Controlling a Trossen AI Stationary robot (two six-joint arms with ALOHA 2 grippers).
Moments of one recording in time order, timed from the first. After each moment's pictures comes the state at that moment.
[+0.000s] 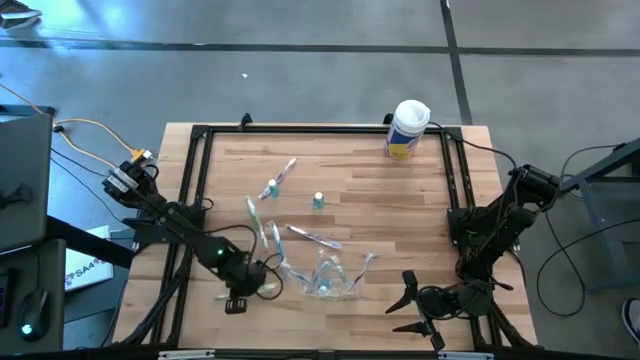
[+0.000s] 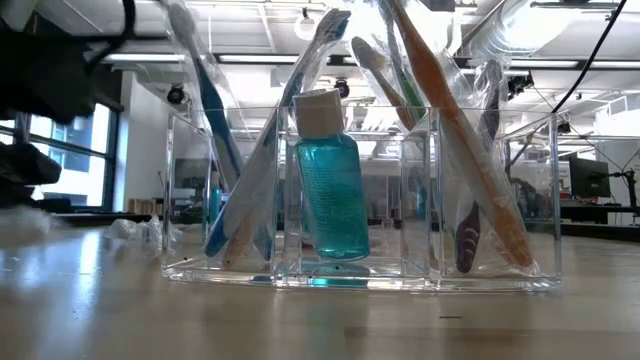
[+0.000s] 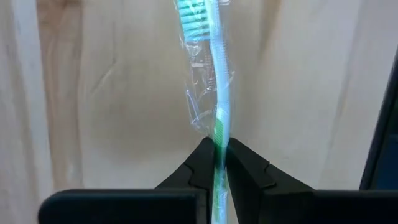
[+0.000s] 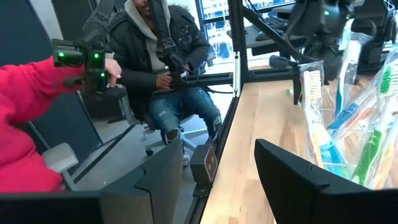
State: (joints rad) left arm -0.64 1.52 0.75 -0.38 0.18 -0.78; right arm 1.04 1.52 0.57 0.84 0.68 0.31
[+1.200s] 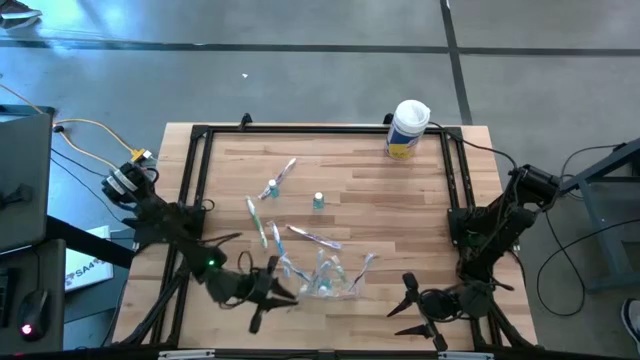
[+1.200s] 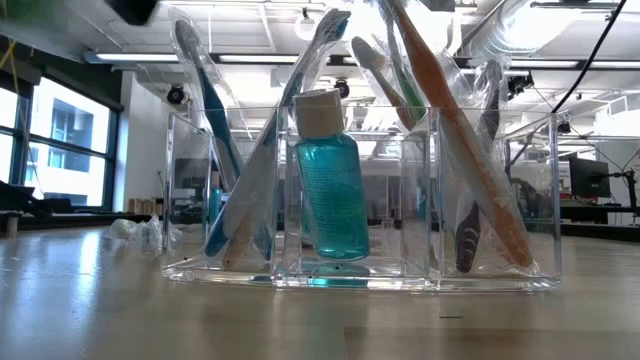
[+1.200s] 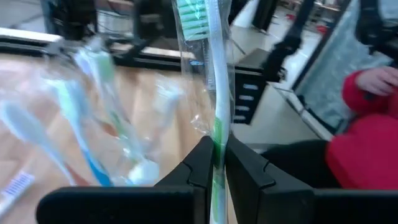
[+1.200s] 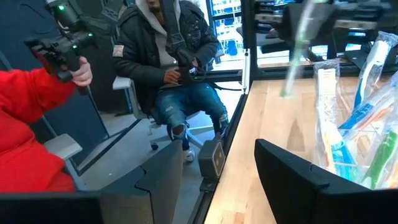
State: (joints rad) left arm -0.75 1.53 0.75 0.62 -0.52 -0.33; right arm 1.05 1.52 0.57 0.83 0.65 0.29
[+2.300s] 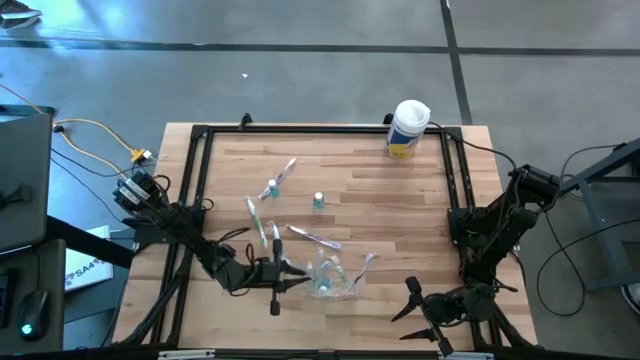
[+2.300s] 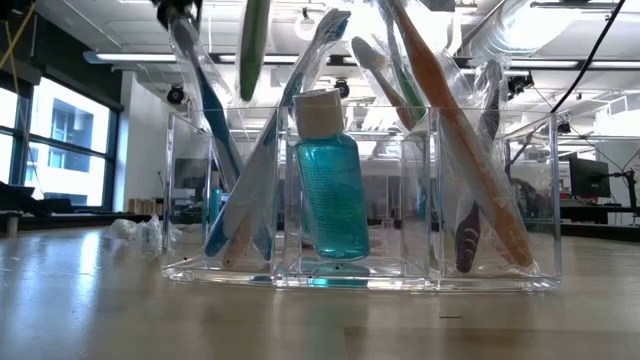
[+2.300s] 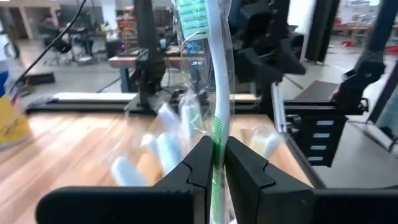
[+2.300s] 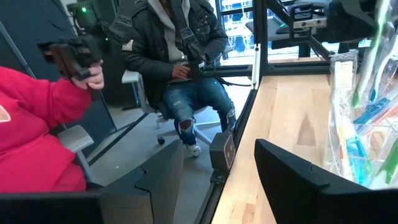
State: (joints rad) left arm -0.67 1.66 0.70 1.01 -0.70 -0.04; right arm 1.08 1.52 0.57 0.82 0.64 0.29
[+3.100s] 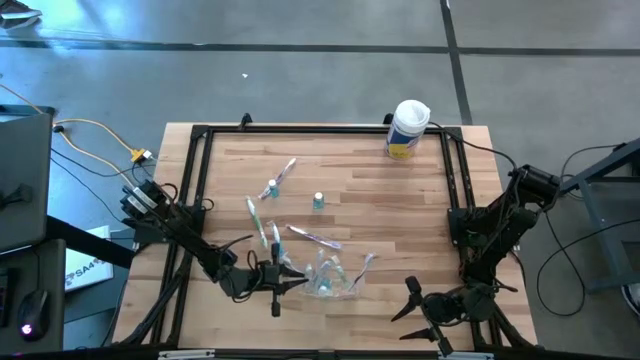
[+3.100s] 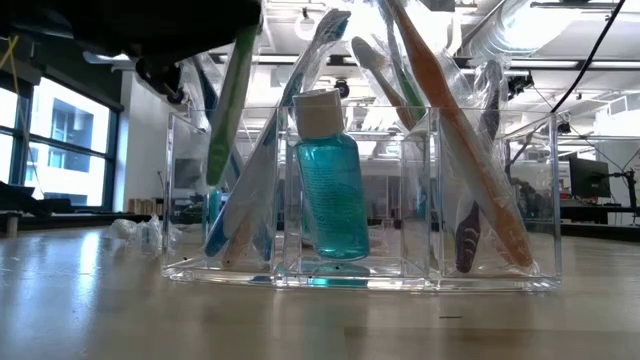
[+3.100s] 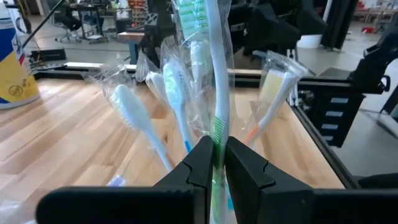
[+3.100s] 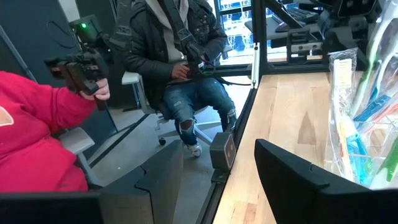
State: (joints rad) left arm -0.69 1.75 0.66 1.03 -0.77 -0.14; right arm 1.08 1.52 0.57 0.82 0.64 0.31
